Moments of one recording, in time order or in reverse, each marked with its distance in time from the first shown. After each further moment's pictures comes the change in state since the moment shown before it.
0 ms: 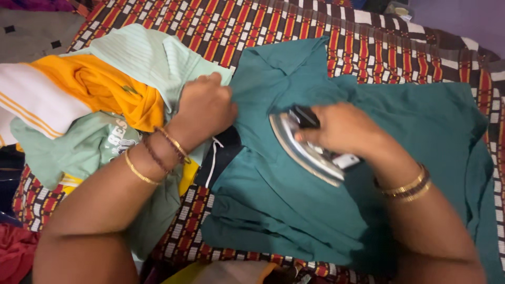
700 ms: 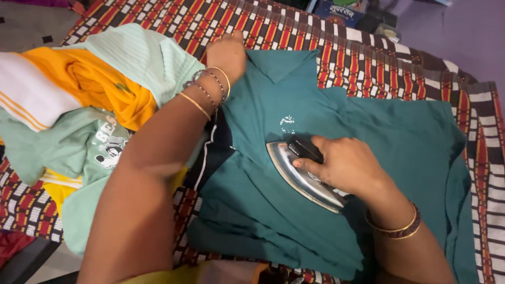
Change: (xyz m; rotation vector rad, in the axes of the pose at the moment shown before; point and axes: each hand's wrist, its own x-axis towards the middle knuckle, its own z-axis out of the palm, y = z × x) left_hand 0.132 -0.035 0.120 -0.018 0.116 -0.313; right_hand -0.047 0.001 0.013 -0.124 0.110 -0.004
